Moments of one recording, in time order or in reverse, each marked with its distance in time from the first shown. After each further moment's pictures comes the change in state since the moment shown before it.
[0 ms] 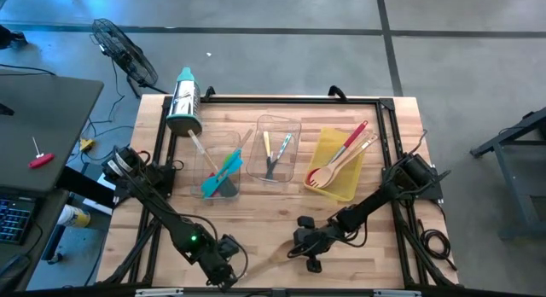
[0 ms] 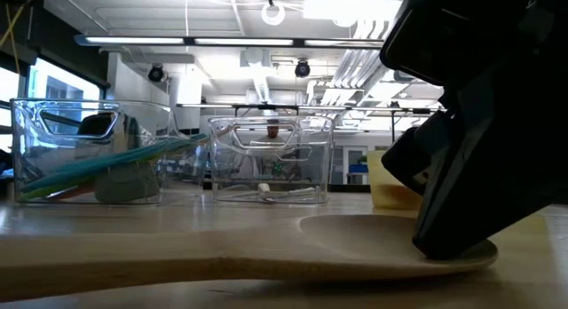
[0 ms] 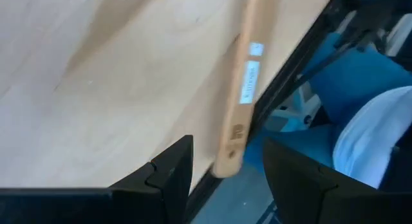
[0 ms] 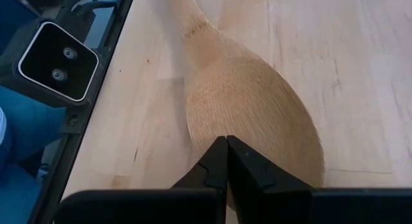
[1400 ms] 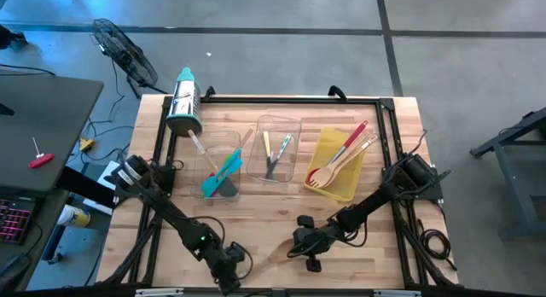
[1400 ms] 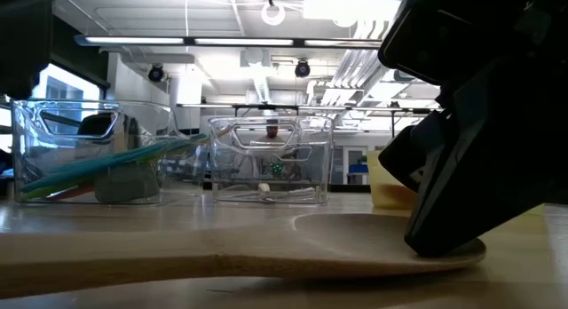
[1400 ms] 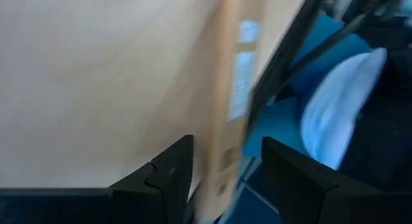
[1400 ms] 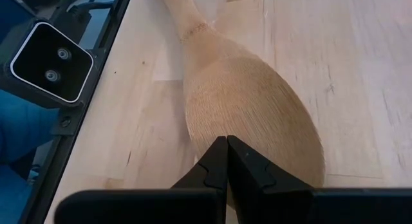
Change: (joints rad) left arm 0.021 0.108 -0.157 0.443 0.149 0.036; right arm 0.000 0.001 -0.001 0.006 0.017 -0.019
